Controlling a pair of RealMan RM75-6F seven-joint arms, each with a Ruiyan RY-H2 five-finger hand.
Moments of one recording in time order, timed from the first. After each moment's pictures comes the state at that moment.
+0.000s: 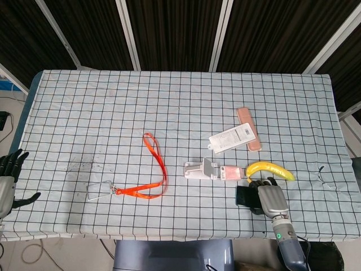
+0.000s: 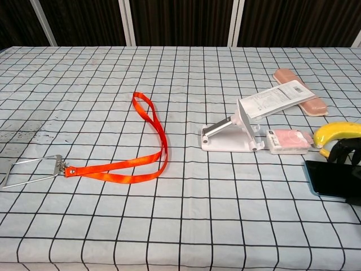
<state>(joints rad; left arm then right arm) -0.11 -1.11 -0.06 -1.63 1.44 1.45 0.02 0.29 -1.46 0.04 -1.64 -1.15 1.19 -0.47</state>
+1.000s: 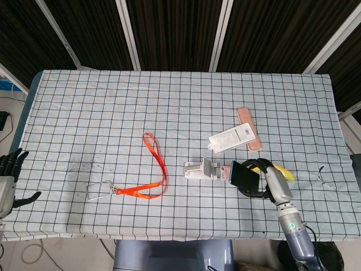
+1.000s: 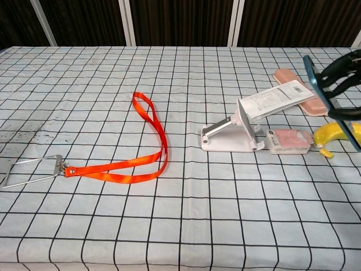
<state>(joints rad) -0.10 -1.13 -0.06 -1.62 1.45 1.47 0.02 0.31 -1.32 0.17 -1.77 -1.37 1.22 0.39</state>
